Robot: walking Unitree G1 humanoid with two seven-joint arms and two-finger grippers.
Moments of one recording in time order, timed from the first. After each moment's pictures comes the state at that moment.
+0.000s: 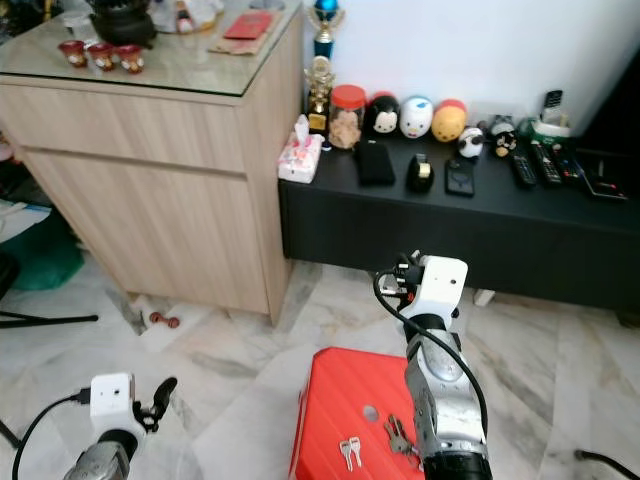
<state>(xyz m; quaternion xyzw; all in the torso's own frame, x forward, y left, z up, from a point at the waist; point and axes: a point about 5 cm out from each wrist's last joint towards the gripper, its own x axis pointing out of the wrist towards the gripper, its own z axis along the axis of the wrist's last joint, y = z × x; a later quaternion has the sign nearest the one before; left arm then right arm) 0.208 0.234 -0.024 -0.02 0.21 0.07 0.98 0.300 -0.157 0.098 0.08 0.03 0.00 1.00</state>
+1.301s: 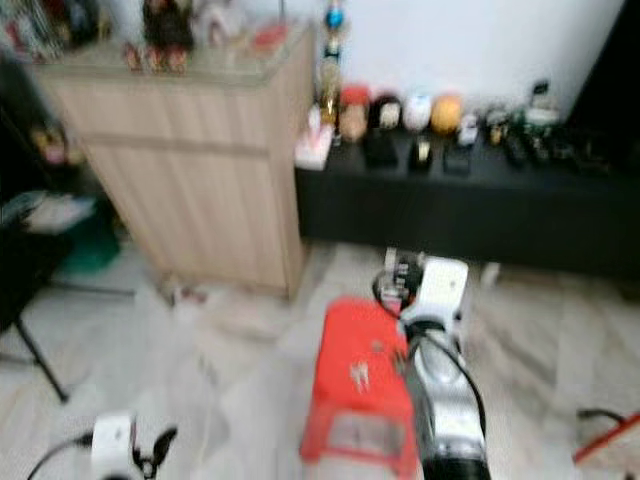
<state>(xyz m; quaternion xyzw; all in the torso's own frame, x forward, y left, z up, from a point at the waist) 0.176 0.237 -0.056 -0.02 0.28 0.07 0.96 0.298 -0.150 0.095 0.07 0.04 -0.02 1.00</state>
